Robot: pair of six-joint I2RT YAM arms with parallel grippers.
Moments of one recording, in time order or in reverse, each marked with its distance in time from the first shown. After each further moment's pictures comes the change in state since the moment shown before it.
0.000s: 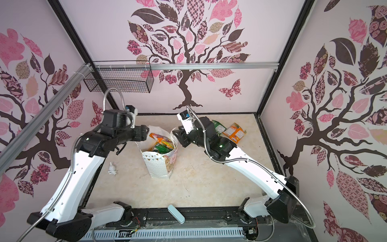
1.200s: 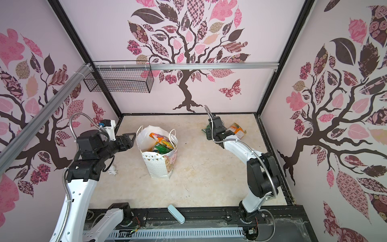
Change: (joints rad) left arm 0.347 -0.311 -0.499 0.389 0.417 -0.087; right arm -0.415 0.358 -0.122 -0.046 0.337 -0.039
